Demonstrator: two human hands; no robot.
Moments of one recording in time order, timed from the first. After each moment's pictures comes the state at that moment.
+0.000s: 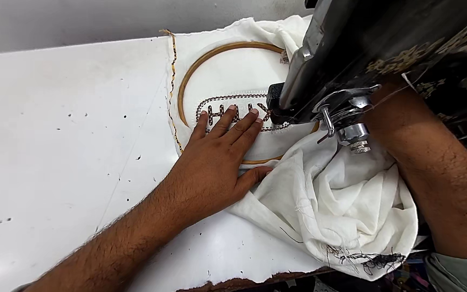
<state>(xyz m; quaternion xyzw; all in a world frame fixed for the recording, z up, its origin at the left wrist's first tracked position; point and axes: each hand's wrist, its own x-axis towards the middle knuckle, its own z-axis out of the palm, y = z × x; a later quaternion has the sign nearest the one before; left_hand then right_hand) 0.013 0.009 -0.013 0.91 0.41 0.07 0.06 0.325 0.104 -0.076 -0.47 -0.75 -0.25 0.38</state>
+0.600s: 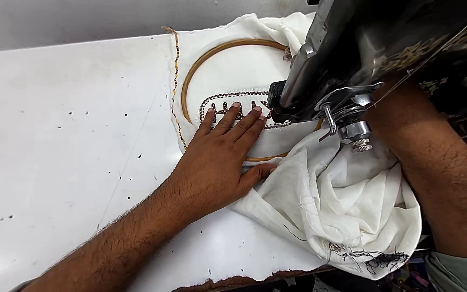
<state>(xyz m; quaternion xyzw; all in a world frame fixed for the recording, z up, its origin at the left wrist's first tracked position) 0.016 0.012 -0.016 0.91 0.40 0.10 0.06 0.347 0.117 -0.082 -0.53 -0.78 -0.18 0.30</state>
